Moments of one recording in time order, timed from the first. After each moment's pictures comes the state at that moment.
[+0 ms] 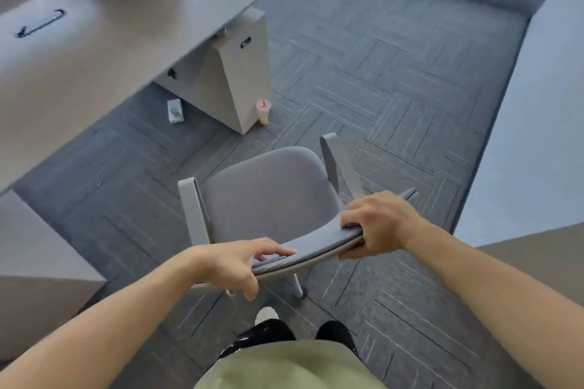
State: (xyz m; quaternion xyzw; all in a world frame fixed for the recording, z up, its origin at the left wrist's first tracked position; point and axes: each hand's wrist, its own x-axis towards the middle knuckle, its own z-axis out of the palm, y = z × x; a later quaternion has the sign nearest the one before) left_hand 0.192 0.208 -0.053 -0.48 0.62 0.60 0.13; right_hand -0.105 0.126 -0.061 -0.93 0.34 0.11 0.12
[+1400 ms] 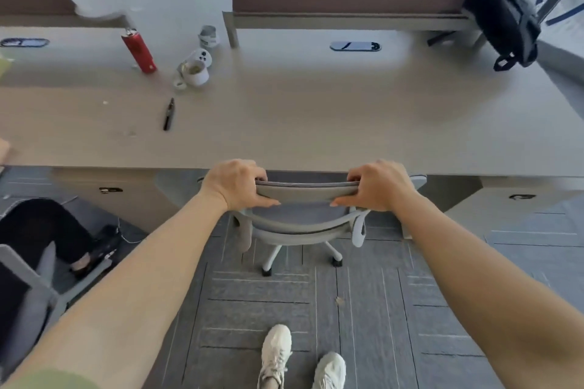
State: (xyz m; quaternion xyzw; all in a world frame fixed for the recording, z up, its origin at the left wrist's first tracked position) left_hand 0.641 0.082 -0.085 -0.91 0.41 0.06 -0.05; right_hand 0.504 -0.196 -0.067 -0.99 0.08 0.11 0.04
